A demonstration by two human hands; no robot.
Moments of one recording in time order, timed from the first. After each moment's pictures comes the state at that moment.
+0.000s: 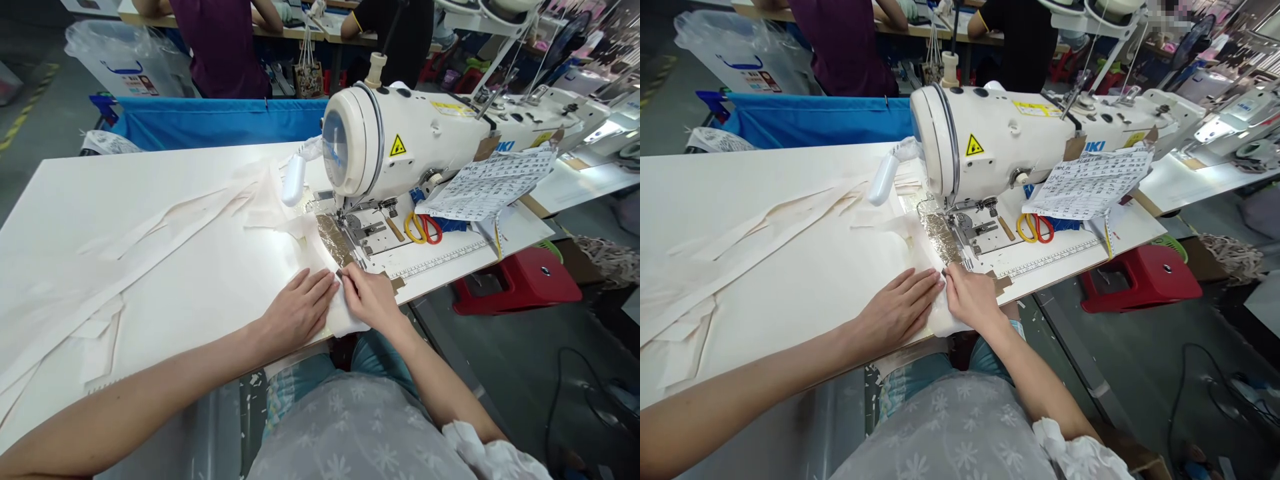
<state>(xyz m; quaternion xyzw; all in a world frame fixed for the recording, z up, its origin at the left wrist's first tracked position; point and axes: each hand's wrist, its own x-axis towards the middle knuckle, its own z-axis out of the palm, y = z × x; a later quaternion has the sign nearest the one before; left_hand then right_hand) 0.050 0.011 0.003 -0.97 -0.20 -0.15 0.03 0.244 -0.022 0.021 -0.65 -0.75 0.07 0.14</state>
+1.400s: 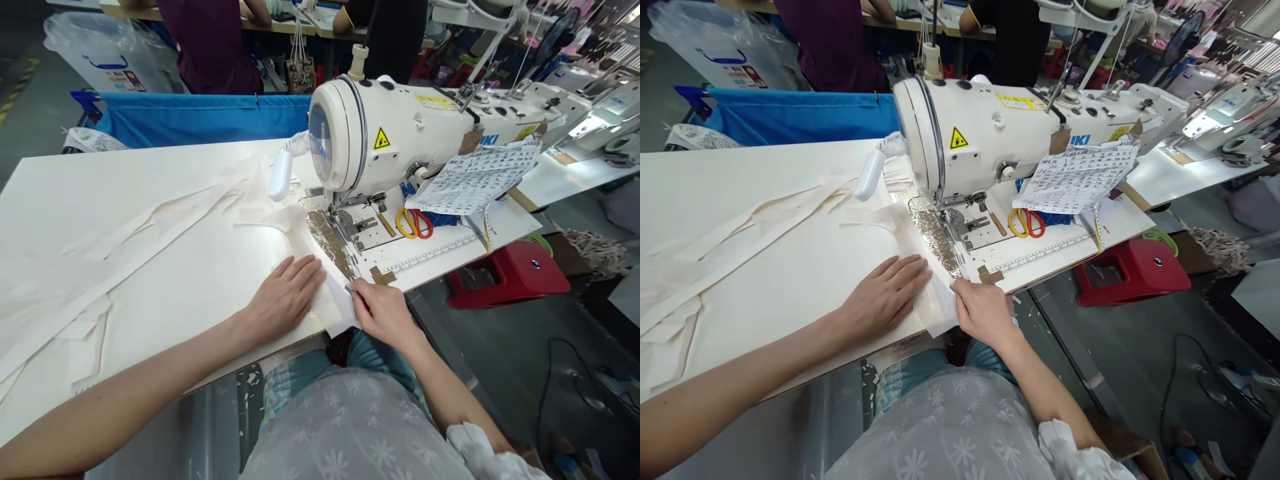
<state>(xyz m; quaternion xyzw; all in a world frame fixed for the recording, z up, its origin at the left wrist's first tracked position) 0.047 0.021 0.011 -0.97 -0.20 -0.15 0.03 0.269 -0.062 0.029 -0.64 -0.77 0.06 0.08</state>
